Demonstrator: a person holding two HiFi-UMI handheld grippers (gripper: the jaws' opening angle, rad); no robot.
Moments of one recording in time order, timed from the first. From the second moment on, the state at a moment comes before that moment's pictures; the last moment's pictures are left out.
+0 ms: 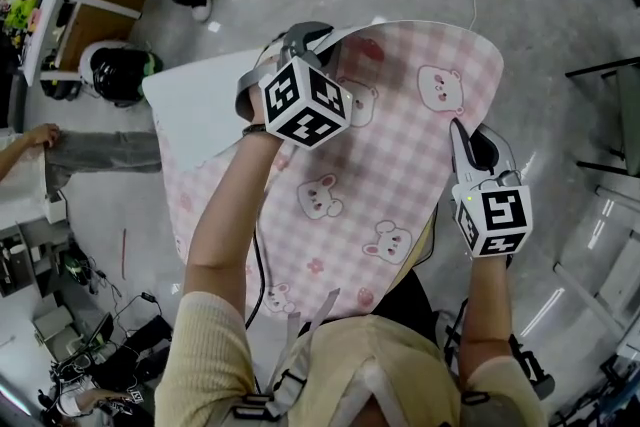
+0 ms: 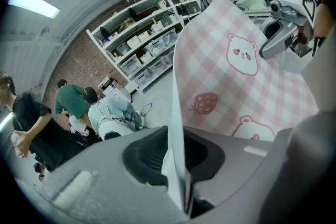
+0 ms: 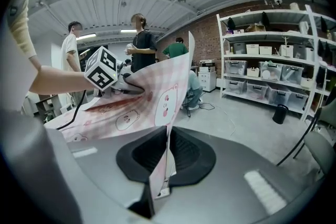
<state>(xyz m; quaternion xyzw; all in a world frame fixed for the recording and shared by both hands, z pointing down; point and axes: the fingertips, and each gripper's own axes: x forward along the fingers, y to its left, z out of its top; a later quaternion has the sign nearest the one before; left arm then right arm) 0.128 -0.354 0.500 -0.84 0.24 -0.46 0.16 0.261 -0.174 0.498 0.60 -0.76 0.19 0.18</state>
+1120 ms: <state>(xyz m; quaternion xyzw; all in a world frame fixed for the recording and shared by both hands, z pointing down) 0.105 -0.280 0.474 -0.85 0.23 -0.46 0.15 0.261 -0.112 0.459 0.65 -0.72 0.17 0.16</state>
